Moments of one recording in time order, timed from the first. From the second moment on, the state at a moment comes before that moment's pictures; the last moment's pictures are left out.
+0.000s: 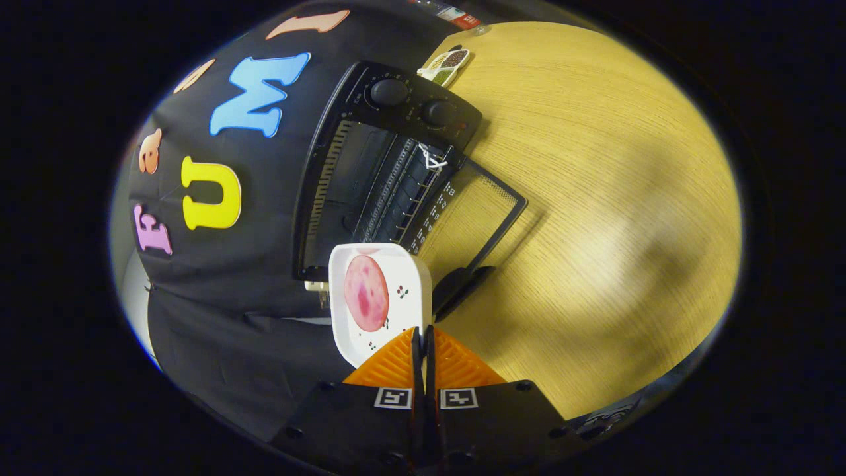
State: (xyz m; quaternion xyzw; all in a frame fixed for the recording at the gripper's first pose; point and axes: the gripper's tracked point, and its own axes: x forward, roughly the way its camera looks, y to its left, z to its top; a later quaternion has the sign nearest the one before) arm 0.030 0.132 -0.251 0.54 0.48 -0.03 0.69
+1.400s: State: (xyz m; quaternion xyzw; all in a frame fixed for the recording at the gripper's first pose) arm 0.188 0.151 -0.298 0.64 0.33 -0.22 0.66
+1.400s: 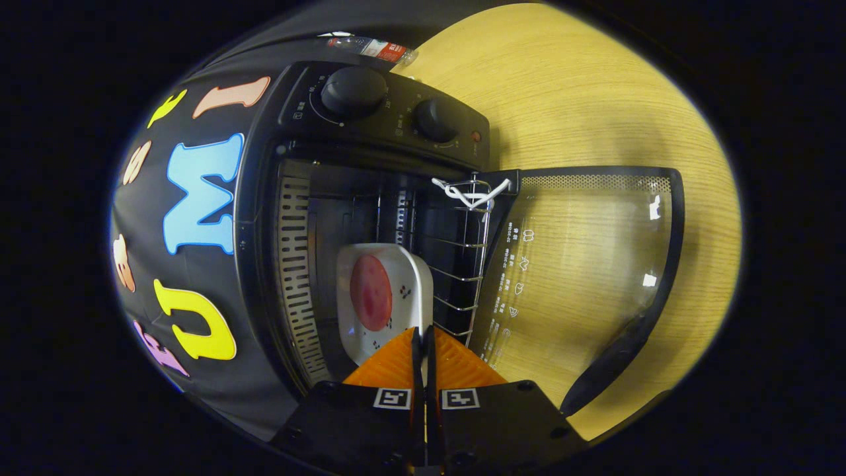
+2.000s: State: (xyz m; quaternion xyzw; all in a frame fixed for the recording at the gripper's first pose) arm 0.154 0.164 -0.249 0.54 0.36 -0.12 0.76
